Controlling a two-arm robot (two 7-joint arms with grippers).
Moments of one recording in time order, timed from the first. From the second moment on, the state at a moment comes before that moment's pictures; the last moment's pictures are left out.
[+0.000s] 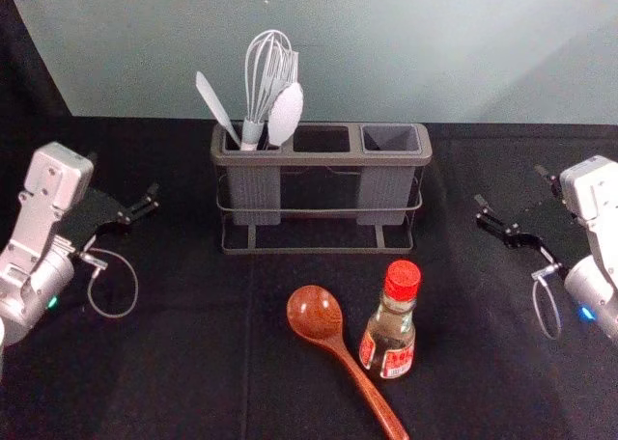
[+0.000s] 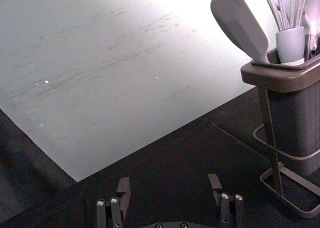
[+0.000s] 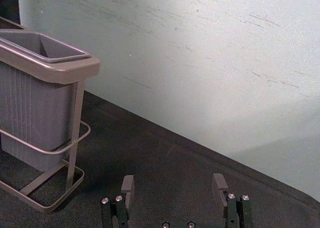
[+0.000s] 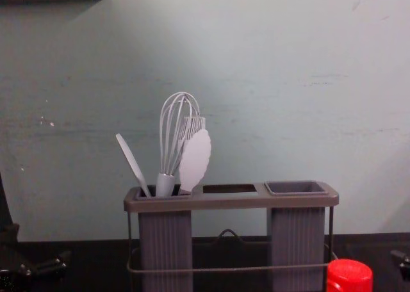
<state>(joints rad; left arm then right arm) -0.20 0.60 0.45 -1.41 -0.25 -0.12 0.03 0.20 0.60 -0.45 -1.41 0.25 -0.12 -0.03</state>
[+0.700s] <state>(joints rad) -0.20 0.60 0.45 -1.41 -0.25 -0.12 0.03 0.20 0.60 -0.45 -1.41 0.25 -0.12 -0.03</state>
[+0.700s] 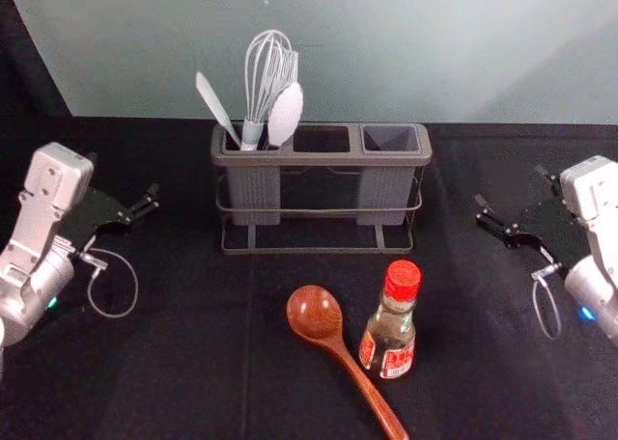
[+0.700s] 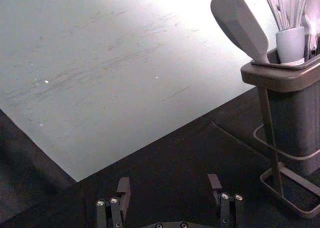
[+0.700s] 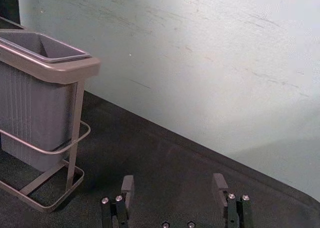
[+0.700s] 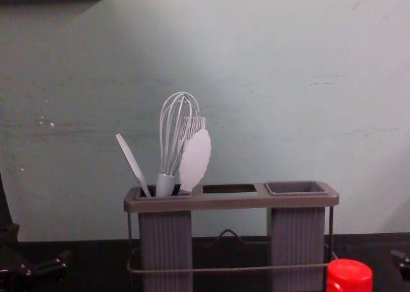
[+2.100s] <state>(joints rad) -0.20 0.60 0.45 -1.41 -0.25 -0.12 0.03 0.20 0.60 -0.45 -1.41 0.25 -0.12 -0.03</state>
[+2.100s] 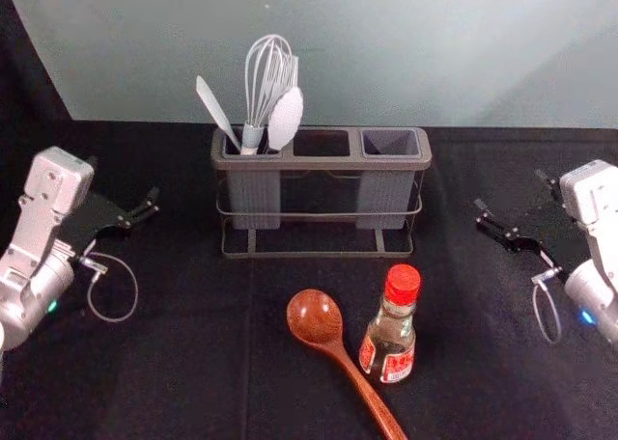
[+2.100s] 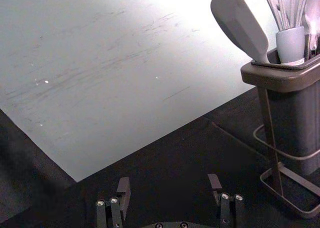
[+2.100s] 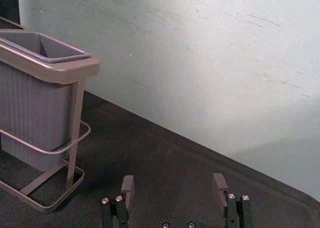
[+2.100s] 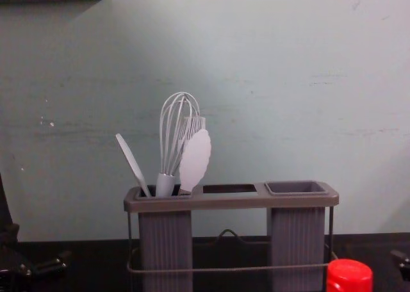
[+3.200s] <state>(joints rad) -0.20 0.60 0.45 -1.41 -0.25 -0.12 0.03 0.06 0.64 -0.39 -1.56 0.24 -0.13 -0.02</state>
